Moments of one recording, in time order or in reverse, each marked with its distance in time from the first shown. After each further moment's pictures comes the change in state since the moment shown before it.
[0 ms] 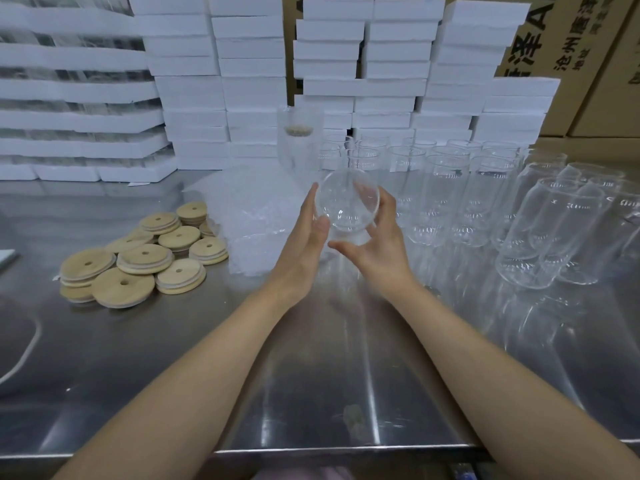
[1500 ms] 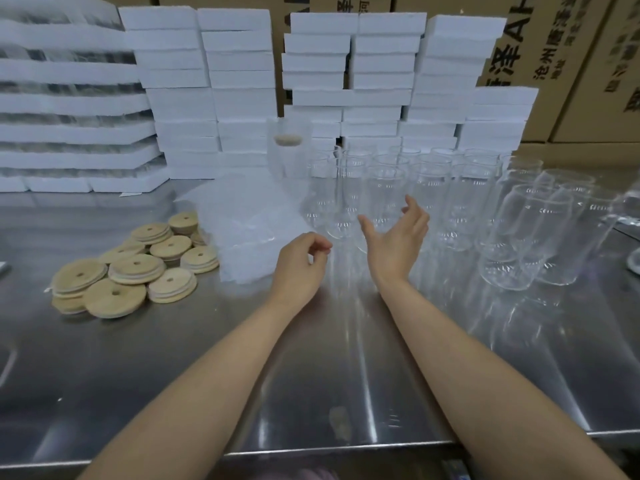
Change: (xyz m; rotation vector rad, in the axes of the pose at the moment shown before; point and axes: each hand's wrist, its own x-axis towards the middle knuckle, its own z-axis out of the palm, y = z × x) left_hand 0.008 -0.030 0.018 0.356 0.177 -0.002; right_hand 0.020 0.022 -0.010 -0.478 0.548 0.294
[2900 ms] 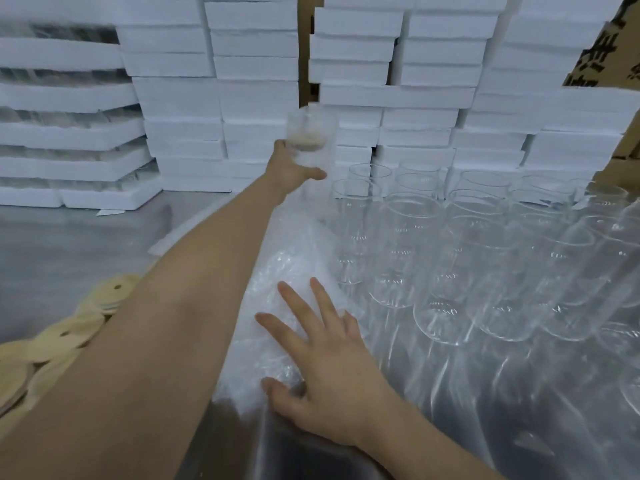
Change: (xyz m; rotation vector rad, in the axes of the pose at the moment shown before) left_hand 0.310 -0.103 -0.035 -0.150 -0.046 -0.287; right_hand -0.055 -0.044 0.066 -0.354 -1.120 -0.691
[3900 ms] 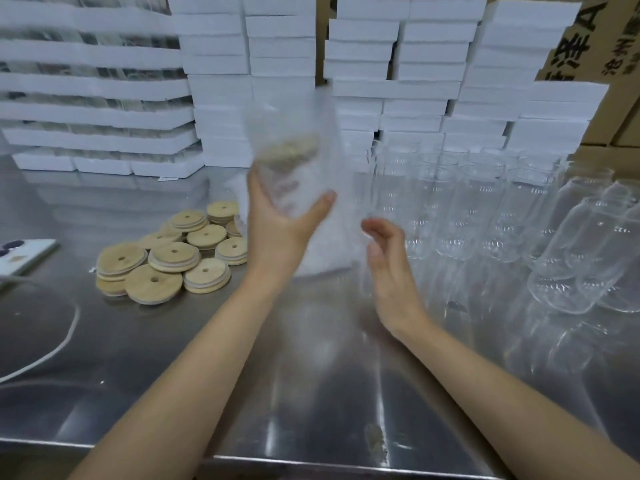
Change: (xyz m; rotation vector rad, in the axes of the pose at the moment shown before) left_hand -0.332 0.067 -0.013 -0.259 0.362 0.334; right_hand -0.084 0.004 -0.016 0.849 0.695 0.021
